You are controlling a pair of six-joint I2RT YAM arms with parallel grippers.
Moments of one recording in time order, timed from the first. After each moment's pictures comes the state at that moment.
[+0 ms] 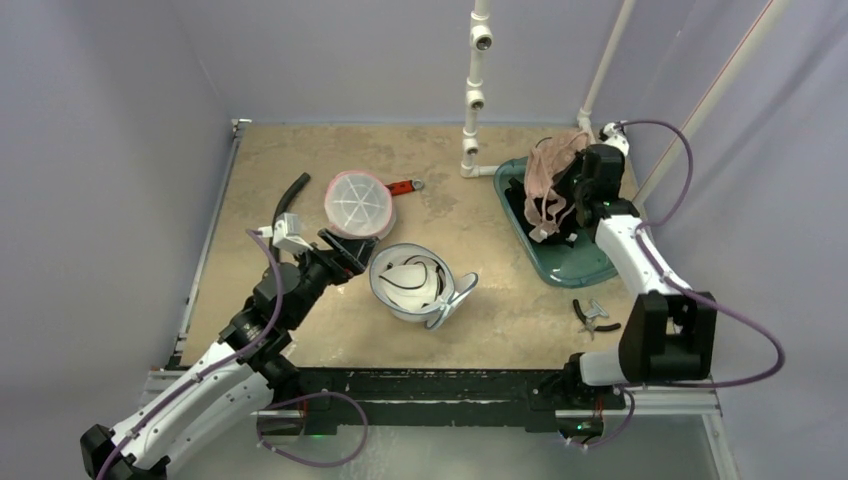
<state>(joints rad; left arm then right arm) -0.68 0.54 0.45 -0.02 -0.27 -0.92 0.02 1.36 1.02 -0.13 0.09 0.52</state>
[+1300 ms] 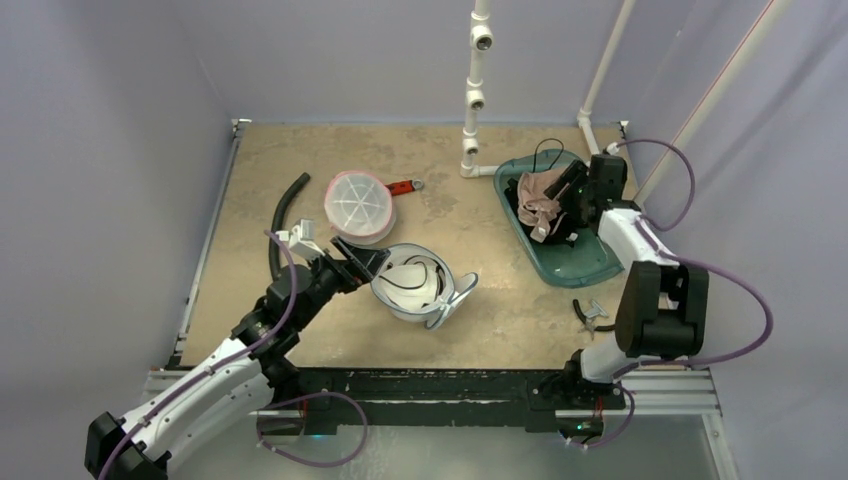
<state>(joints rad) -0.68 0.60 0.36 0.06 -0.16 -0.99 -0.08 1.57 1.02 -0.17 -0.09 0.63</state>
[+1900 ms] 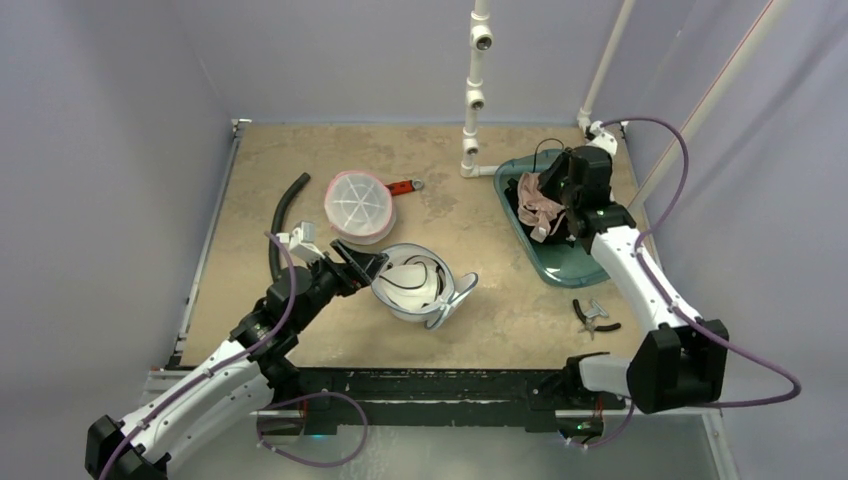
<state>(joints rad) -0.68 0.57 0.36 0.02 -0.16 -0.98 0.15 1.26 1.04 -0.24 0.14 0.54</state>
